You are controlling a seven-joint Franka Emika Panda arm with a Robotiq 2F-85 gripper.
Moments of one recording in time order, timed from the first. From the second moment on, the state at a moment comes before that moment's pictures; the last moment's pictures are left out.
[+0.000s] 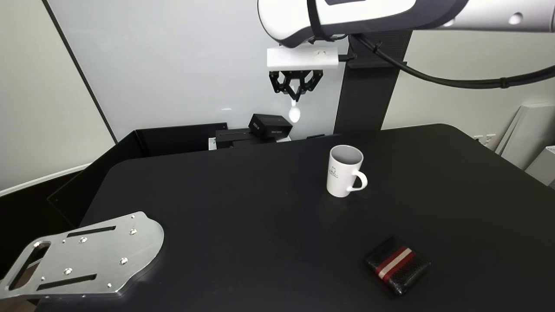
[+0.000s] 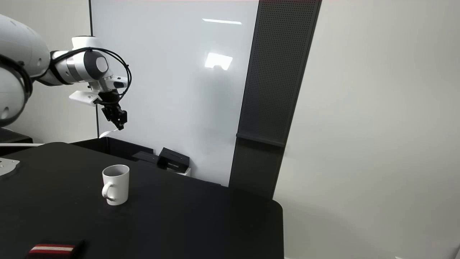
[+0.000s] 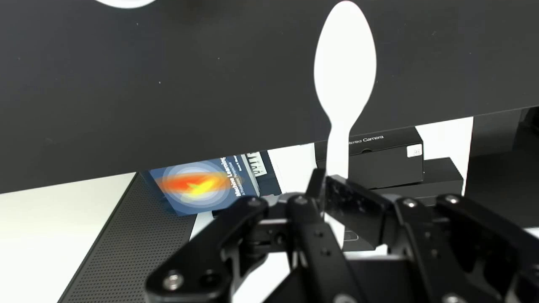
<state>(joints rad) 0.39 1.33 -0.10 -0.37 -0.12 1.93 0.68</state>
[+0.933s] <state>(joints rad) 0.40 1.33 -0.14 -0.36 -0.18 2.05 0.66</state>
